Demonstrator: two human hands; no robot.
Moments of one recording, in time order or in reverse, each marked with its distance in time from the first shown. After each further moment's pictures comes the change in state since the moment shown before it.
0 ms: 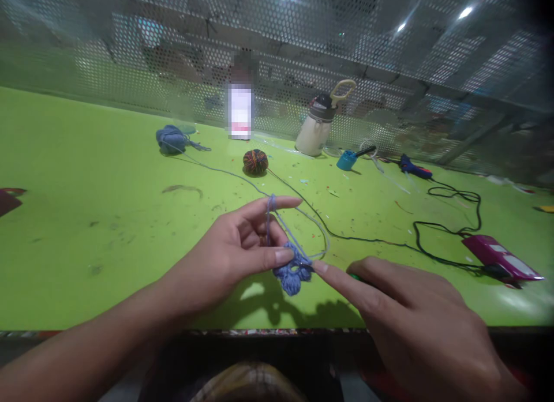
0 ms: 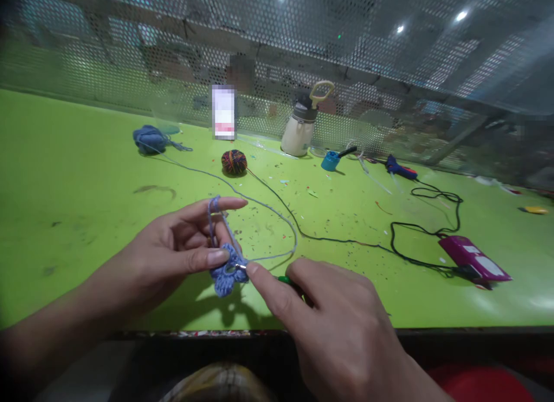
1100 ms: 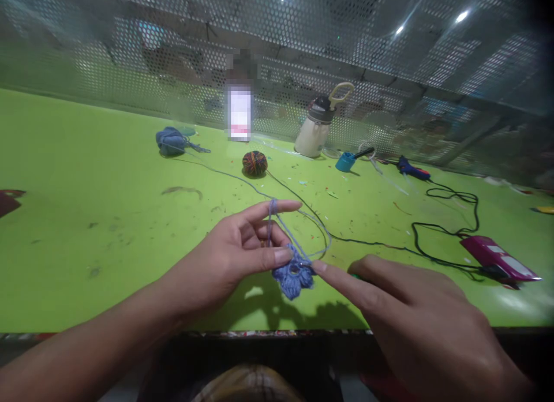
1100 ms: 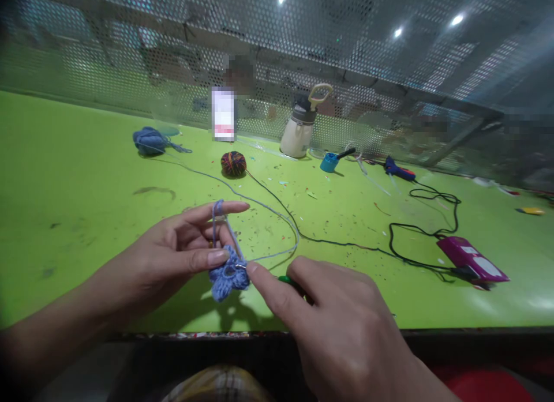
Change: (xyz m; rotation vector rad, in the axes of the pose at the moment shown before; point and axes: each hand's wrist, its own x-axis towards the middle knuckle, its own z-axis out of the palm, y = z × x) left_hand 0.000 -0.001 -0.001 -0.008 -0.025 -0.045; right_hand 0.000 0.002 -0.004 -0.026 -0.054 -0.004
